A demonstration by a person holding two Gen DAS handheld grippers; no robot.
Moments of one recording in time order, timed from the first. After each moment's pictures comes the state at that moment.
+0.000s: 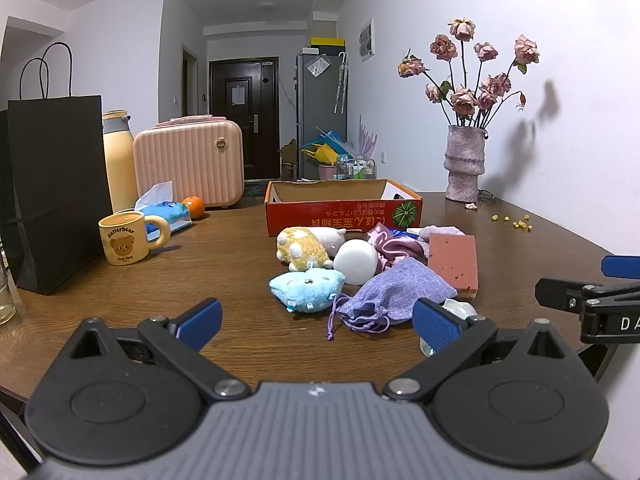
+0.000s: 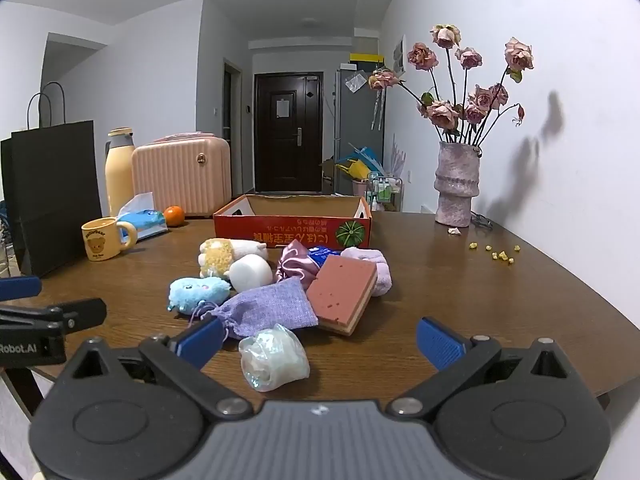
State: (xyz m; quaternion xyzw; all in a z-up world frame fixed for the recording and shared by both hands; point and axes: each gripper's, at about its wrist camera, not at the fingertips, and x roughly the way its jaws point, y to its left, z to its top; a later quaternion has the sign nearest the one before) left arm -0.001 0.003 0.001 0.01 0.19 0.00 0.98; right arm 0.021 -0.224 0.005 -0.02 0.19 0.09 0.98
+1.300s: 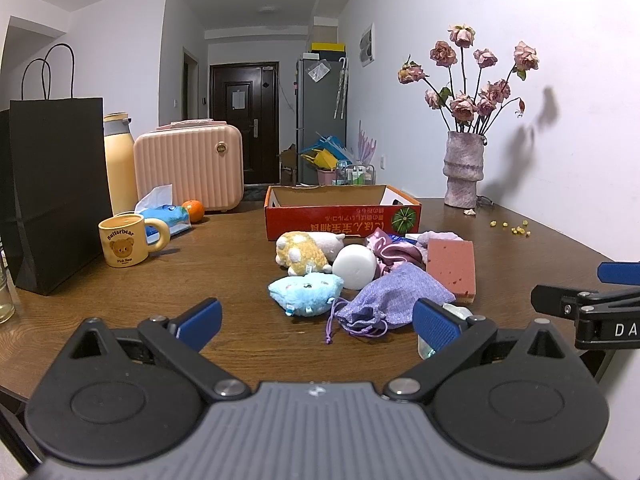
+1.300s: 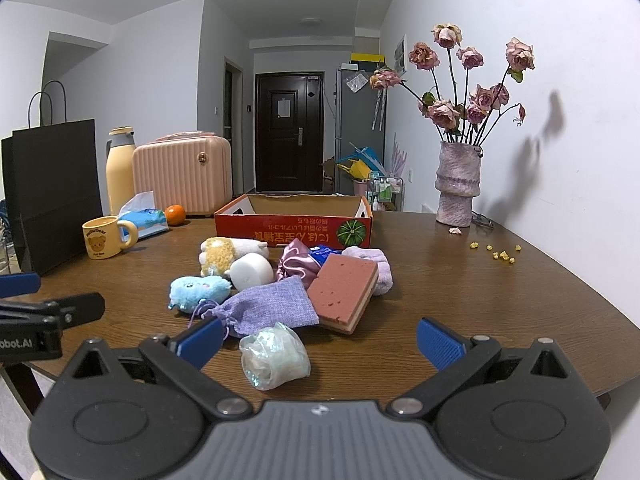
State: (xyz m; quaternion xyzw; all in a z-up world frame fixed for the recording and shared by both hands) left arm -0.002 0.001 0.002 0.01 0.18 0.00 0.98; right arm 0.020 -0.225 0.003 -0.02 0.19 0.09 0.98
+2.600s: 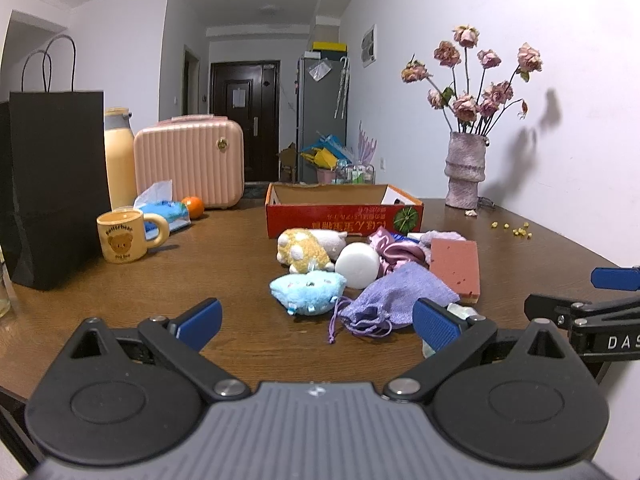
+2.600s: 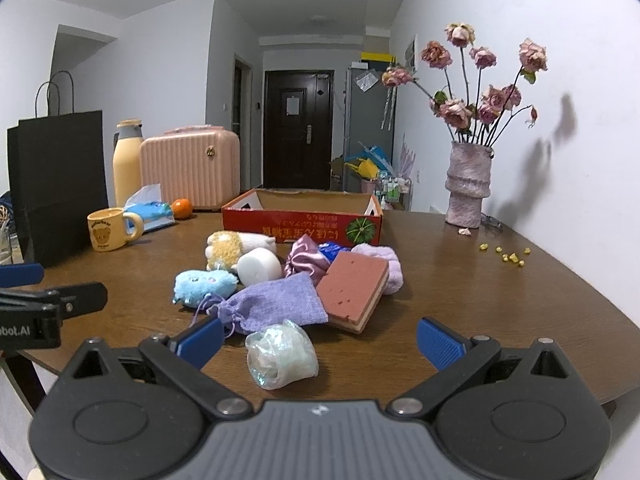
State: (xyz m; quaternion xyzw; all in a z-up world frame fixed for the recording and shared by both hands) left arm 0.002 0.005 0.005 0.00 0.18 0.00 0.98; right arm 0.031 -0.216 -0.004 -0.03 0.20 0.10 0.97
